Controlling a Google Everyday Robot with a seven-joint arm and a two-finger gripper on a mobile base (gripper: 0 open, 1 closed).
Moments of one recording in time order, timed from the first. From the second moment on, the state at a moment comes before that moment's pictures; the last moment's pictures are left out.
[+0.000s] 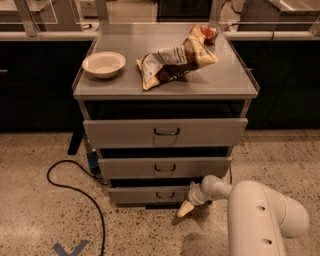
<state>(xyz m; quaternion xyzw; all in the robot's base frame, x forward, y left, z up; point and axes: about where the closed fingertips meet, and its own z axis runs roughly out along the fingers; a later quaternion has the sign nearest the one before) 0.657 -0.141 0.173 -0.51 0.82 0.13 0.22</state>
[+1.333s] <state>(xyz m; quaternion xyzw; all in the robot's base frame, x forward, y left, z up) 0.677 -0.124 0.164 -0.52 0.81 0.14 0.23</state>
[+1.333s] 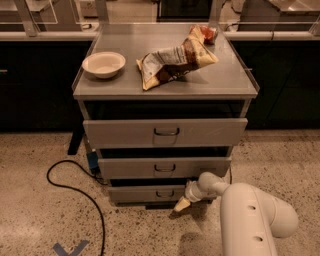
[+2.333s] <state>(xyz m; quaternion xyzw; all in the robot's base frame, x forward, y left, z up) 0.677 -0.124 0.164 -0.52 0.81 0.14 0.23</state>
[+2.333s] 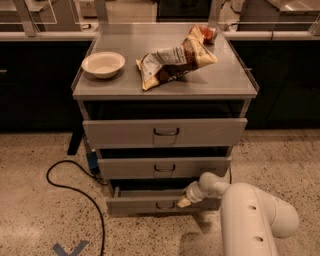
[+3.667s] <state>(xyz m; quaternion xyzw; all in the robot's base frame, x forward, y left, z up) 0.650 -0.136 0.178 -0.52 0.81 0.15 0.23</state>
